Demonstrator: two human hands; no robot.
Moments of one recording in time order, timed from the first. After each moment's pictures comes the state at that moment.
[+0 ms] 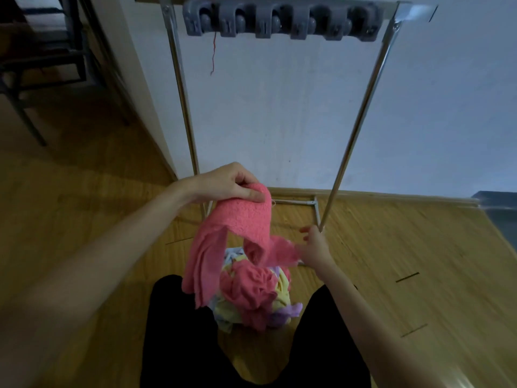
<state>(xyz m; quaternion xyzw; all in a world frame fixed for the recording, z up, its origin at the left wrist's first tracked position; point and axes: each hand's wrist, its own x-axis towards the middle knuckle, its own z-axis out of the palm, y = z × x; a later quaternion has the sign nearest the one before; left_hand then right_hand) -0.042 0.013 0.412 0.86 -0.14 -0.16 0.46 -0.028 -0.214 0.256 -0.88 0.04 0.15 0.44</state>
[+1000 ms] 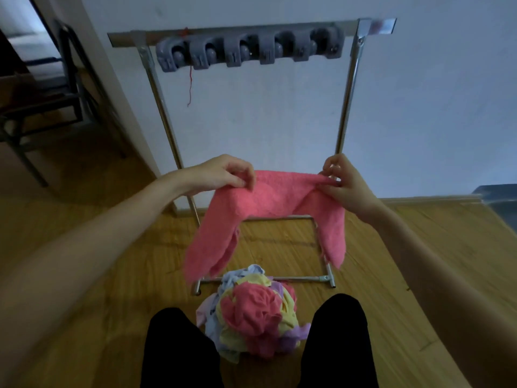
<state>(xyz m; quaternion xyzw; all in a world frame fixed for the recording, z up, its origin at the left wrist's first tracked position) 0.004 -0.002 0.454 0.90 -0.12 -0.16 0.40 0.055 -0.283 0.386 -0.79 -0.21 0.00 0.58</state>
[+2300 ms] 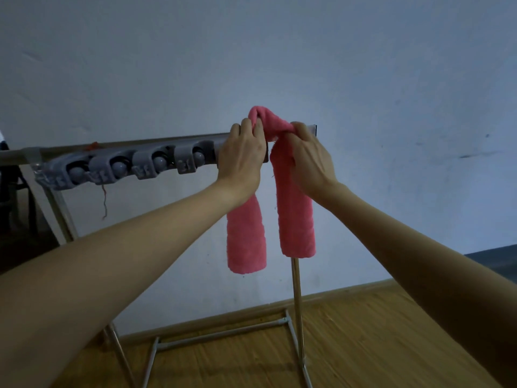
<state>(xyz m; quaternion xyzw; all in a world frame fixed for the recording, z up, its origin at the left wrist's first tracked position) 0.231 -0.176 0.544 0.88 -0.06 0.46 -0.06 0.268 -0.314 0.525 -0.86 -0.22 -0.42 0.19</state>
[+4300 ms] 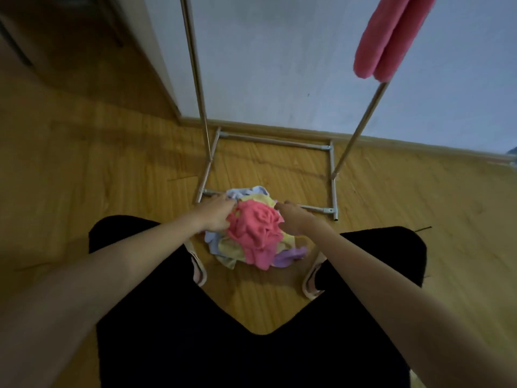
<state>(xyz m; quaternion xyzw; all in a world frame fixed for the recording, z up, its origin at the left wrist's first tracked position) -0.106 0.035 0.141 0.96 -0.04 -0.23 0.14 -0.026 -0.182 0.115 -0.91 -0.29 0.29 0.05</state>
